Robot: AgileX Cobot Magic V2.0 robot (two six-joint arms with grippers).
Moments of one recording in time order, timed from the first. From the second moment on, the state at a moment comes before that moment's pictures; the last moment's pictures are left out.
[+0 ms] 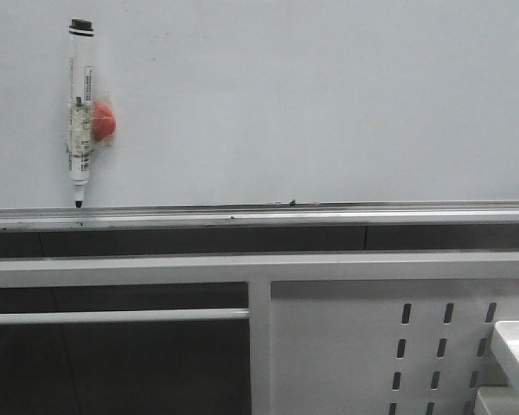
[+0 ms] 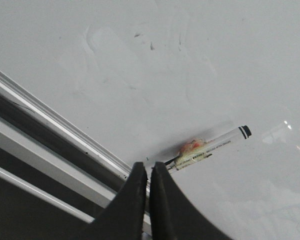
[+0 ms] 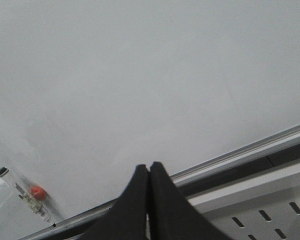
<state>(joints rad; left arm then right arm) -0.12 -0.01 0.00 -0.99 0.19 0.09 0.24 -0.01 0.01 0.51 0.02 0.16</state>
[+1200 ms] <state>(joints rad) -0.69 0.88 -0.41 -0.84 -0.08 0.81 0.24 0.19 -0.35 0.07 0.34 0.00</state>
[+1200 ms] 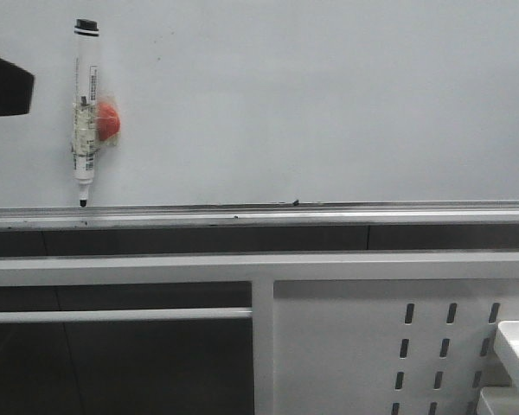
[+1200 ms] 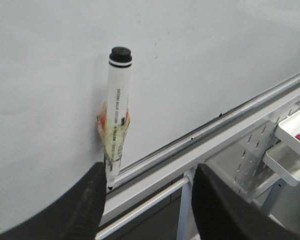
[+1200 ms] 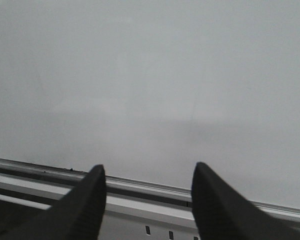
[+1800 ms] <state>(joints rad) -0.79 1.29 -0.50 -0.95 -0.43 0.71 0.24 0.19 -0.35 0.05 0.34 0.00</state>
